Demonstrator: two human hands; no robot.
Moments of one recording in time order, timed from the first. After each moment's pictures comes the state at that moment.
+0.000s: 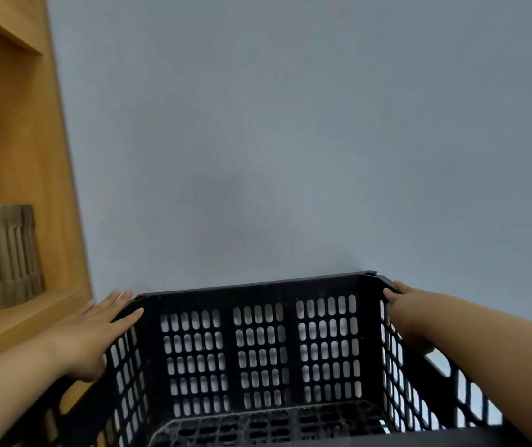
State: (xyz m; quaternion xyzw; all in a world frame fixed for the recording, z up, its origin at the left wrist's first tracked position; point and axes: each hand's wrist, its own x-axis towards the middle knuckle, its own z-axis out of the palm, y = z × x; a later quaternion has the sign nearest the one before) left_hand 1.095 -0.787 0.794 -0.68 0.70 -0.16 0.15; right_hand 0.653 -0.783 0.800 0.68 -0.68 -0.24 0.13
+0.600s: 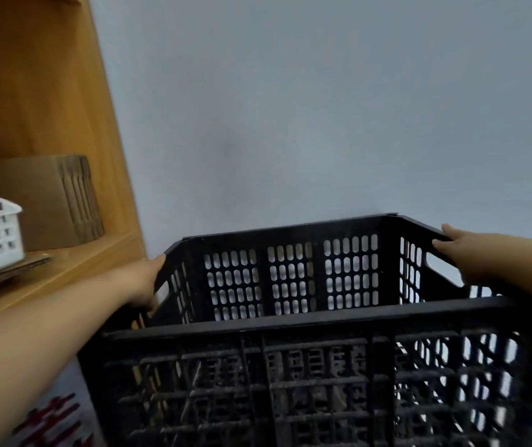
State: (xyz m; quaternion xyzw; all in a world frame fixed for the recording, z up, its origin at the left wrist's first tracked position) left_hand 1.105 -0.740 0.791 -0.74 0.67 -0.01 0.02; right_hand 0.641 -0.722 0.789 0.65 -0.74 -0.16 0.11
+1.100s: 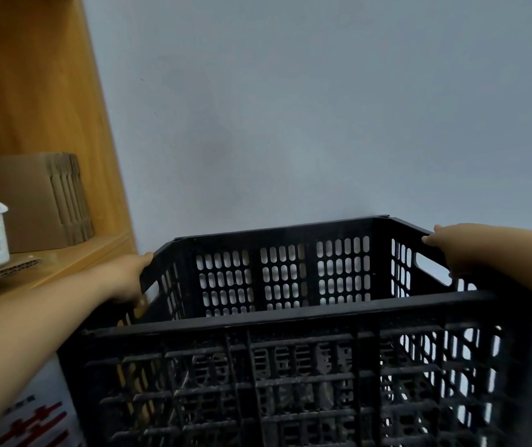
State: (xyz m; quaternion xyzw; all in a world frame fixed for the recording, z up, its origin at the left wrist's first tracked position) left_hand 1.116 -0.745 0.801 -0.75 0.67 0.03 -0.03; right_hand 0.660 -0.723 0.806 0.63 -0.75 -0.16 0.13
